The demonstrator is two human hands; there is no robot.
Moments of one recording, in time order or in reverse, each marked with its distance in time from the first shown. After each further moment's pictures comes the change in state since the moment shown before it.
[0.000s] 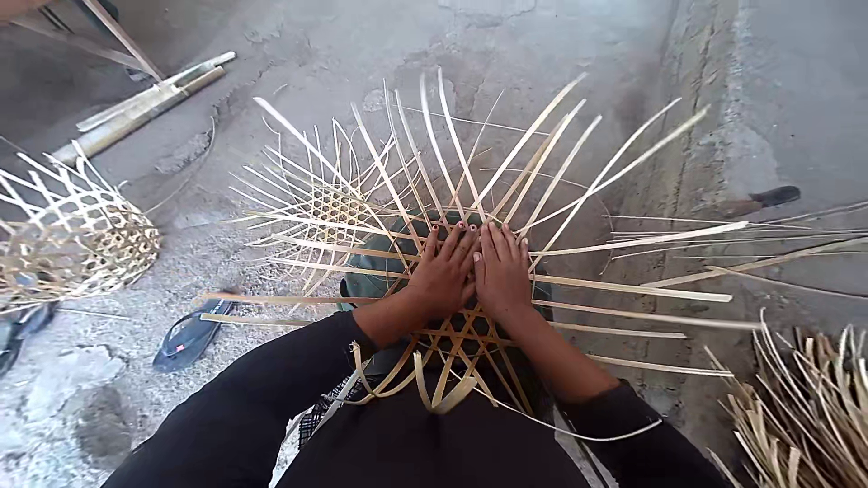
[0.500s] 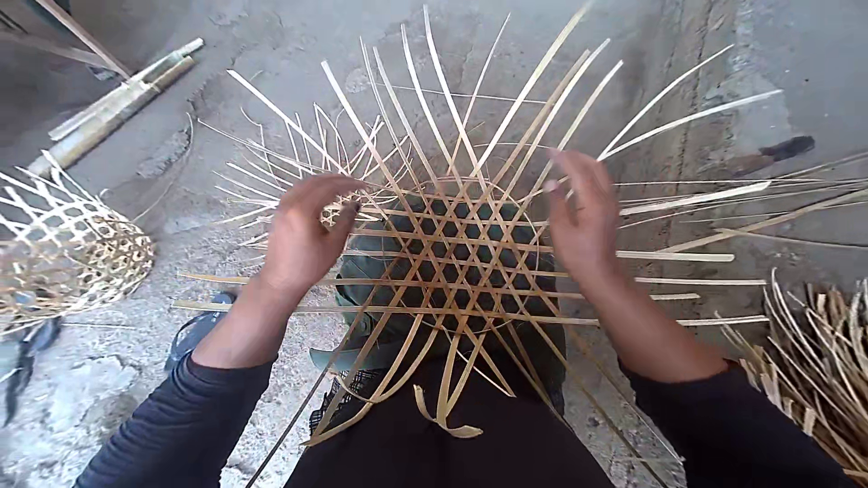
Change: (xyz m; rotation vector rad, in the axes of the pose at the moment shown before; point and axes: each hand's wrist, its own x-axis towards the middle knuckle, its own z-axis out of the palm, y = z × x) left_hand -0.095 -0.119 -0.090 -0.403 0.573 -0.189; right_hand 0.034 0.038 -0.112 0.270 0.222 0.006
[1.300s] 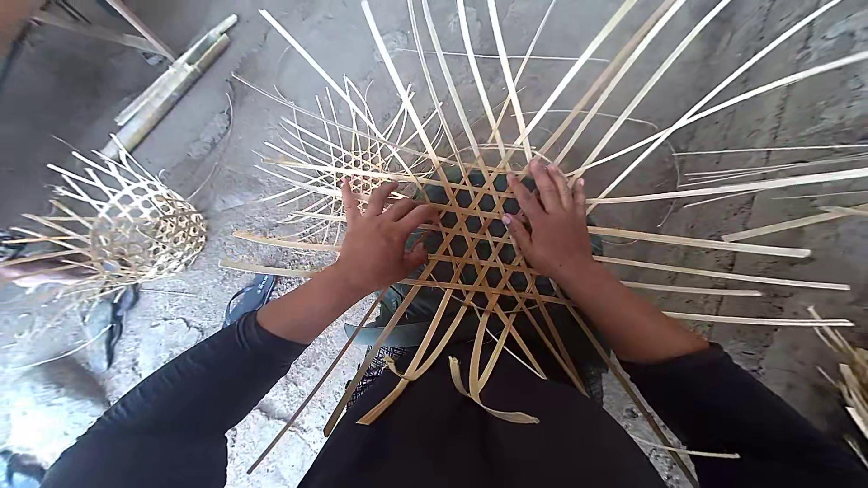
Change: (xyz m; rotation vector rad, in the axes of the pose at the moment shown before) left_hand -0.025 0.006 0.042 0.312 -0.351 0.076; right_hand -0.041 0.012 0.098 -0.280 -0.260 -0.116
